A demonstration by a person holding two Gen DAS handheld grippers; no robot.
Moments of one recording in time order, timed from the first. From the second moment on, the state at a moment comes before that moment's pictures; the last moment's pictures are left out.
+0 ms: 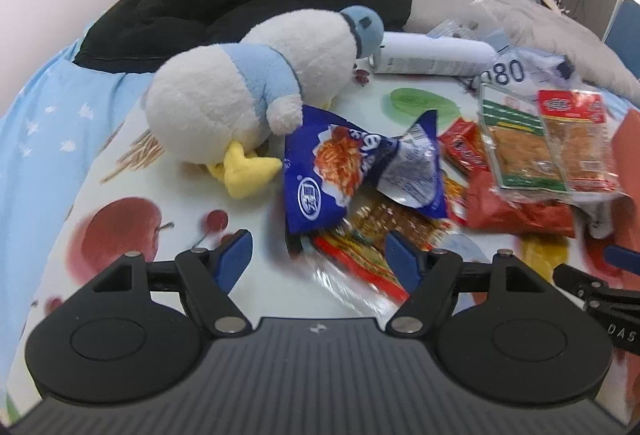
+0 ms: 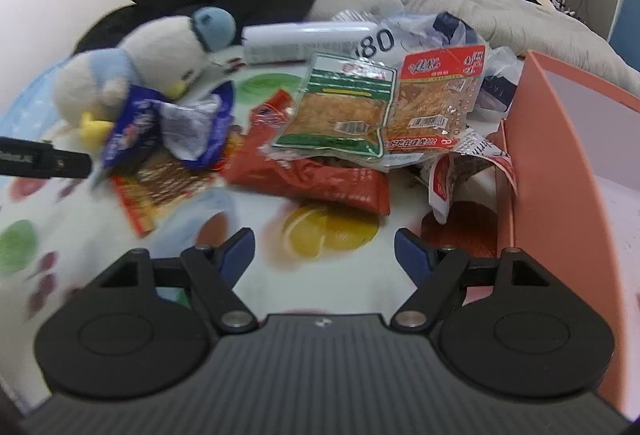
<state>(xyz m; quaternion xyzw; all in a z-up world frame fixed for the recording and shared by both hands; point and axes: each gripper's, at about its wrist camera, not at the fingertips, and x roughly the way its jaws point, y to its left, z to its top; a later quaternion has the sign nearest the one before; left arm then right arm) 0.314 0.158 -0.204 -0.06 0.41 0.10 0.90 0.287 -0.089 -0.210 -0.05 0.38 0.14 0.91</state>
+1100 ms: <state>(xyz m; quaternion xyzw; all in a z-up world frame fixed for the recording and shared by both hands) 0.312 0.155 -0.211 -0.06 0.40 0.12 0.91 0.295 -0.068 -0.229 -0.08 0.38 0.14 0.91</state>
